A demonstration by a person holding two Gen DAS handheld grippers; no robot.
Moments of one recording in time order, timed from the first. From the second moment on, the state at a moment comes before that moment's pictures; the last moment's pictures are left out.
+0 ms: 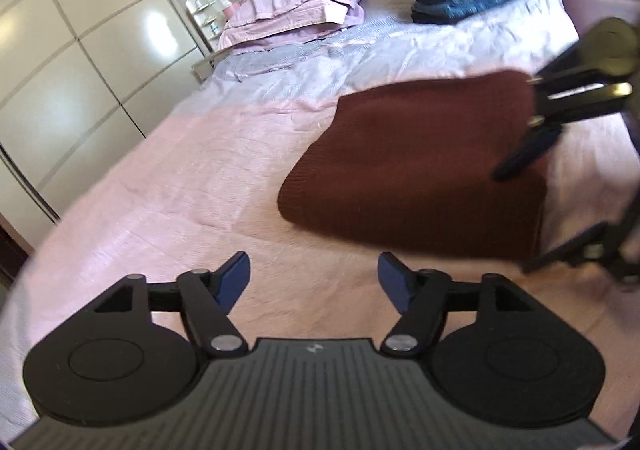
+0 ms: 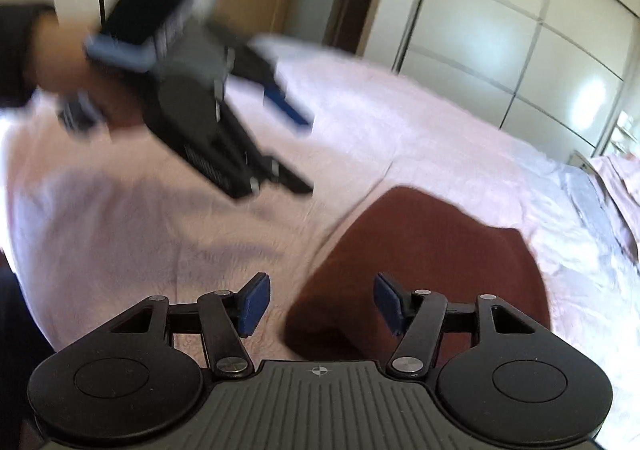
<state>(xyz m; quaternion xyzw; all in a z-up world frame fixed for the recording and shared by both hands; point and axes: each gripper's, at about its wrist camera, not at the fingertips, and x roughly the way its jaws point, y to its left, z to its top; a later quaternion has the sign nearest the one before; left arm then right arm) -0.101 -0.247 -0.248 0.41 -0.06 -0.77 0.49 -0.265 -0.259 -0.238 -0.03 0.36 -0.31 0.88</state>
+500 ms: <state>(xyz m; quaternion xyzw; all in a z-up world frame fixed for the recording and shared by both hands) -0.155 -0.246 -0.310 0.46 -0.29 -0.74 0.39 -0.300 -0.272 -0.227 -0.08 0.43 -0.28 0.85</state>
